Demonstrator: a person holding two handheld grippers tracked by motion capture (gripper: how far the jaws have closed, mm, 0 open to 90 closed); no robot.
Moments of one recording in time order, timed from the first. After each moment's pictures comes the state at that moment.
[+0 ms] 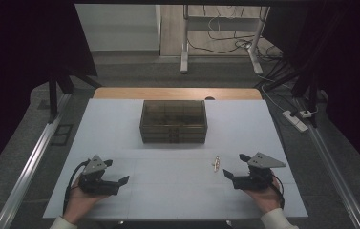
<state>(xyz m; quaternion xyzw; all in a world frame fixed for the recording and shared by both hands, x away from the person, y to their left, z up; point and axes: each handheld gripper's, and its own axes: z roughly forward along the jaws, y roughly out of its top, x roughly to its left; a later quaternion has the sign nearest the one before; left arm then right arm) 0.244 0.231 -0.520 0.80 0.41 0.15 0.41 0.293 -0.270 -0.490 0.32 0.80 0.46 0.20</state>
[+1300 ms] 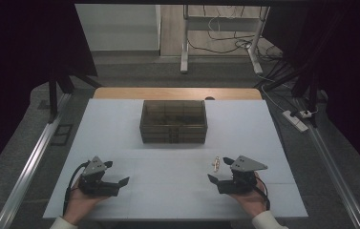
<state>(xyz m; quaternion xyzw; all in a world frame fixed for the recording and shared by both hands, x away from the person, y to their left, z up) 0.241 0.230 -0.521 0.80 0.41 0.15 0.41 0.284 -0.226 -0.497 0.29 0.82 0.46 0.18</state>
